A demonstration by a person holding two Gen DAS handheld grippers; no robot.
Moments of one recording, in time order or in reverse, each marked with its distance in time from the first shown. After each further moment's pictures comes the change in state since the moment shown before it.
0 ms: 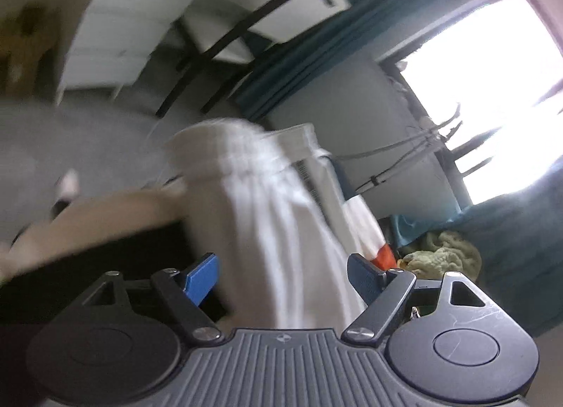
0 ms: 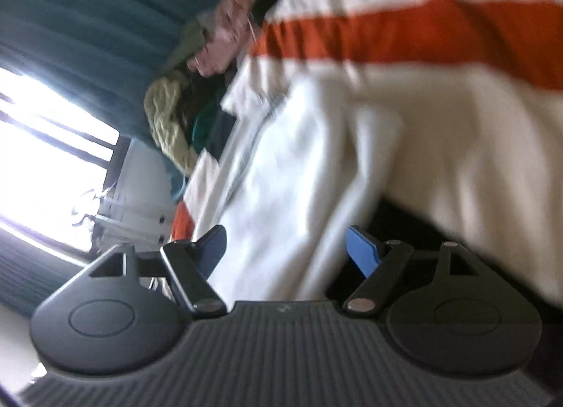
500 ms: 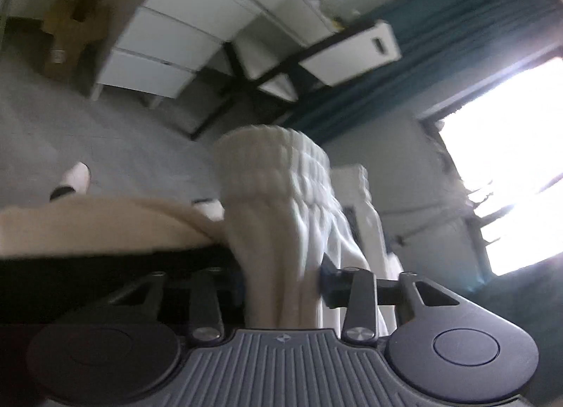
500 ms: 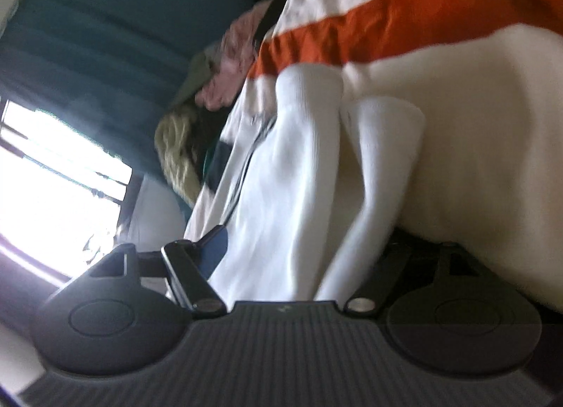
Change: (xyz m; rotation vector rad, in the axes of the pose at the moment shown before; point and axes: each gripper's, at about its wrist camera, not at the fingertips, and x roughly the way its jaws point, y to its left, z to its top) left arm 0.051 0.023 0.027 -0.134 -0.193 0.130; right arm 0.072 -0.013 0.003 0.037 -0.199 0.082
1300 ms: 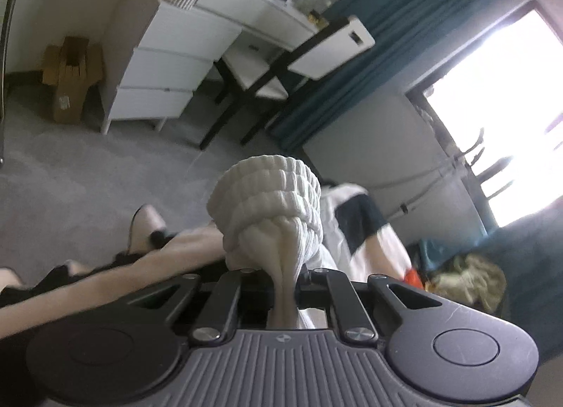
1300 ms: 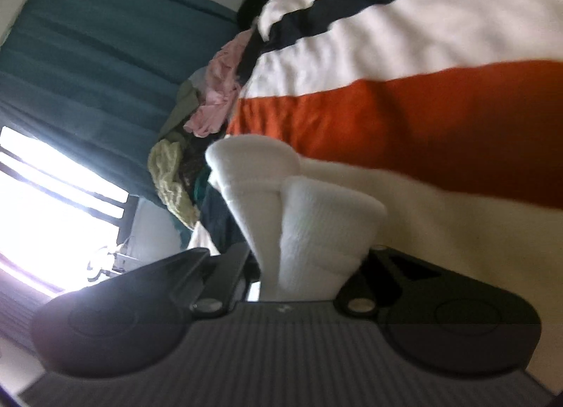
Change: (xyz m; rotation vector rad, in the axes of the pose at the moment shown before) left arm -0.131 0.021 0.026 0.234 0.081 -0.015; right arm -0.136 -0.043 0.072 0.047 0.033 -0.068
